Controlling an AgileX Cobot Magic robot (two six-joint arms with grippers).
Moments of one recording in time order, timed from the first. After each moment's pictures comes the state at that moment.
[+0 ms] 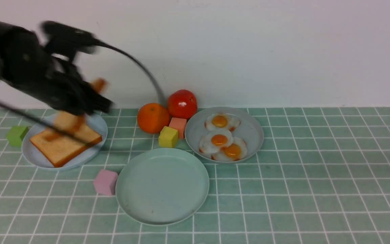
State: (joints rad) right arm 0.15 0.64 -0.93 0.44 1.06 -0.23; left arm -0.34 1.57 -1.22 0.13 0.58 0.05
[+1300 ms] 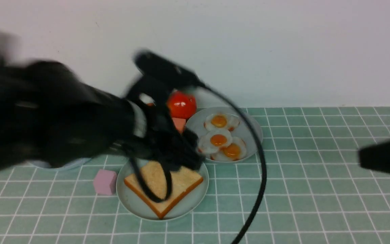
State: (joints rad) right arm 0.15 1.00 -0.94 0.58 0.86 -0.33; left arm -0.73 1.31 -1.09 0.24 0.53 -0.30
